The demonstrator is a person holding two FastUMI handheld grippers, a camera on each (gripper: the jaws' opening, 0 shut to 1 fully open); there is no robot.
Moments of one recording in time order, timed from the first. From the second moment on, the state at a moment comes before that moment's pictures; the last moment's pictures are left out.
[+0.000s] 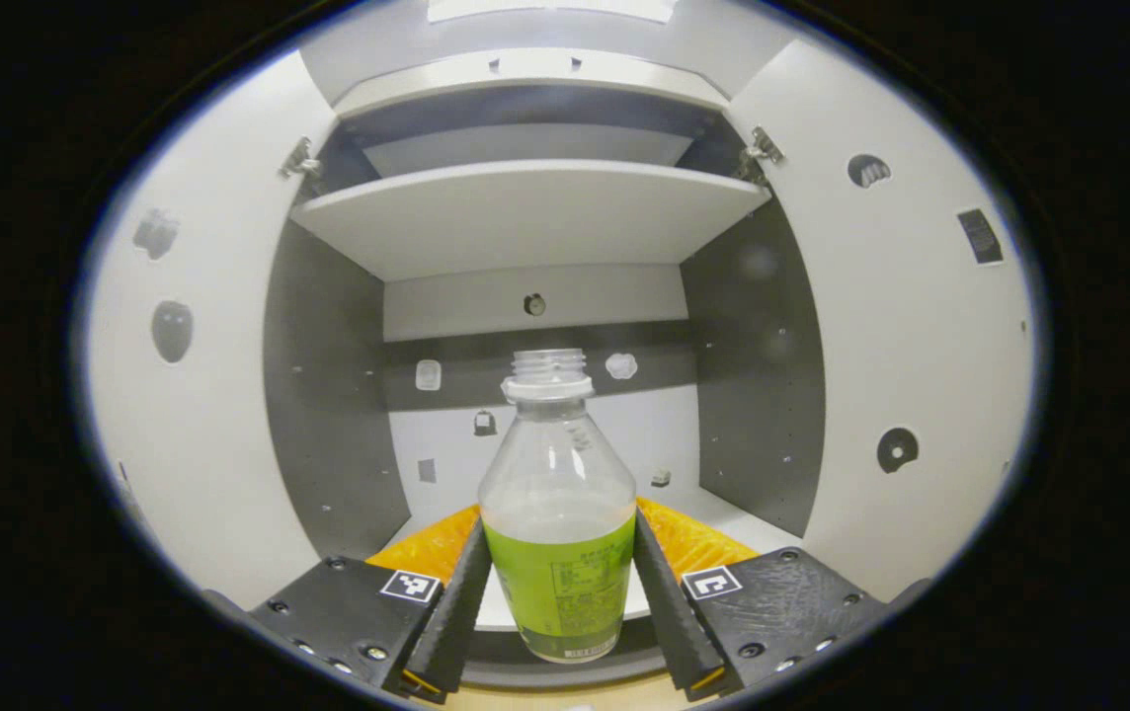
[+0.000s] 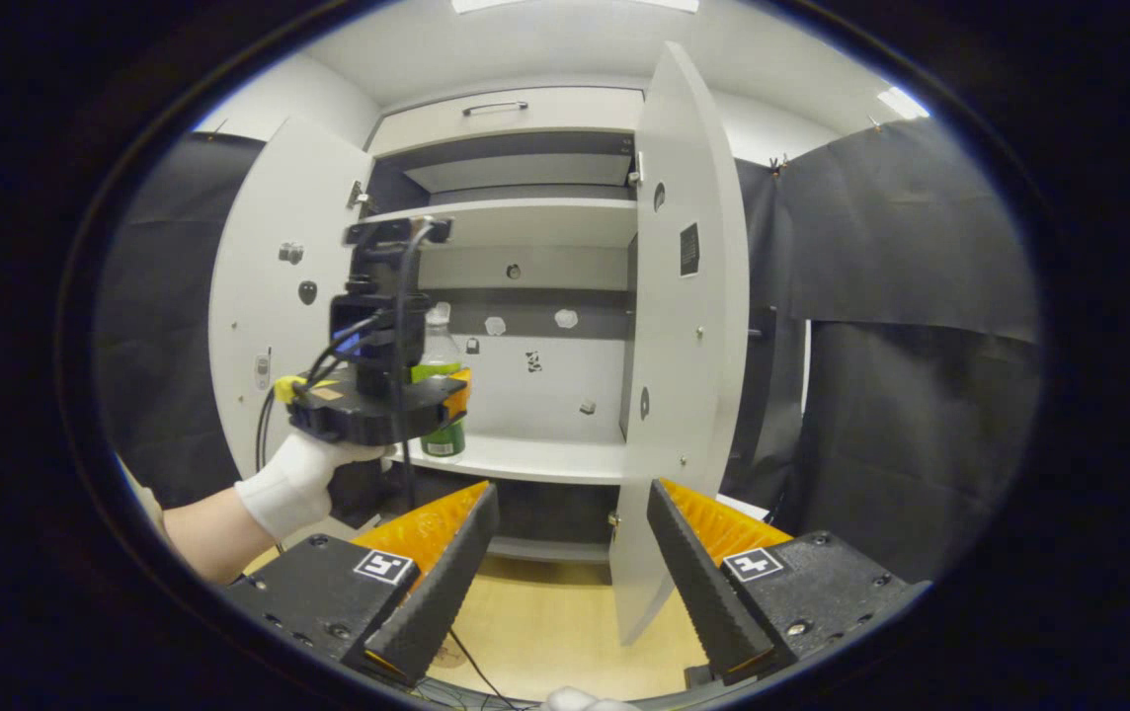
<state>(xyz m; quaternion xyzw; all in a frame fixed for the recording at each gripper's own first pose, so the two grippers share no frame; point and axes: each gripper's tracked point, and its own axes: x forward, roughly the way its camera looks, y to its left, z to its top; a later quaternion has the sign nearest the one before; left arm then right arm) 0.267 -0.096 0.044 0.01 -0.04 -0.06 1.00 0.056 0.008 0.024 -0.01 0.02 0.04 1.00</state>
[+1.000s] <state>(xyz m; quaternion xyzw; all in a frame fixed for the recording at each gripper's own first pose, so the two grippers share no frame) 0.144 -0.057 -0.106 0.01 0.01 -0.07 1.00 0.037 0.005 0.004 -0.01 0.04 0.01 1.00</state>
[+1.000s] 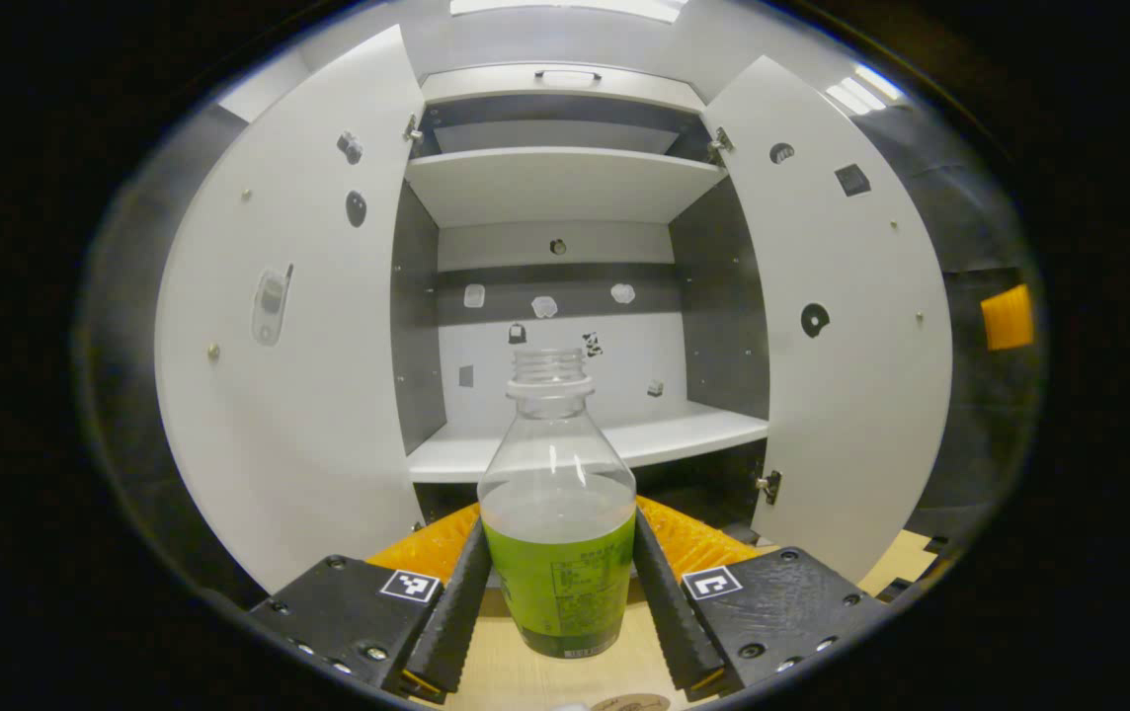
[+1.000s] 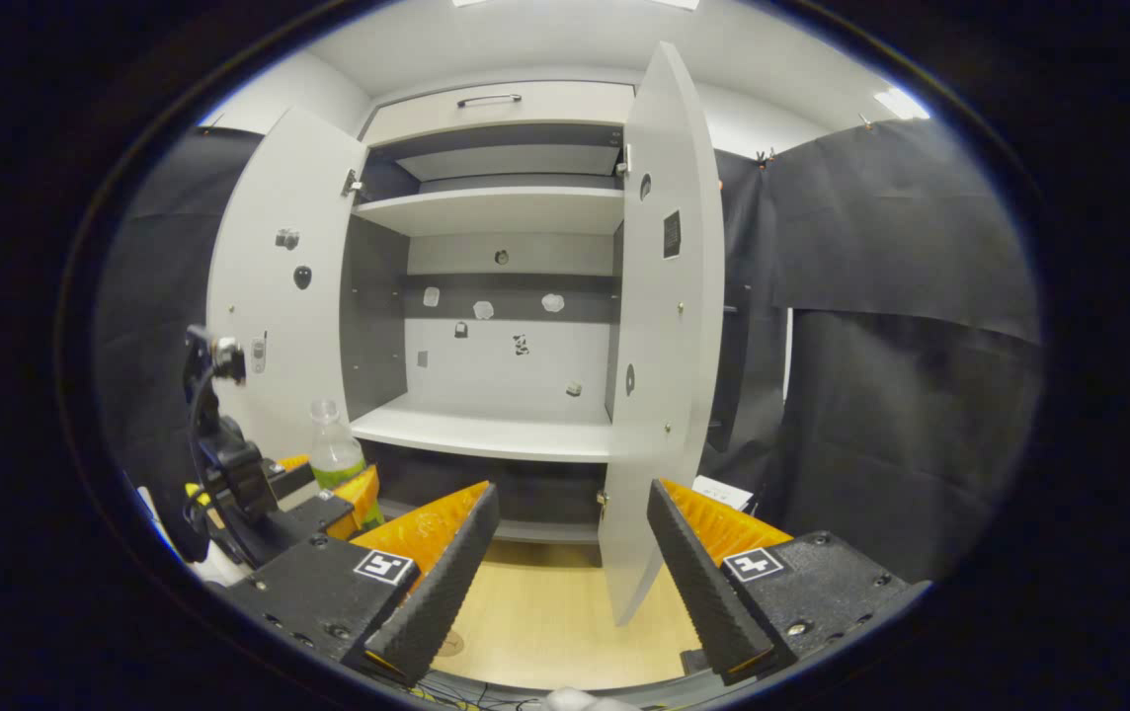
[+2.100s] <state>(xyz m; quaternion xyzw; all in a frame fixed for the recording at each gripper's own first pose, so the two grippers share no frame) 0.087 -0.104 -0.286 -0.06 0.02 -0.15 0.99 0.035 0.017 -0.034 -0.06 0.12 0.04 0.99</state>
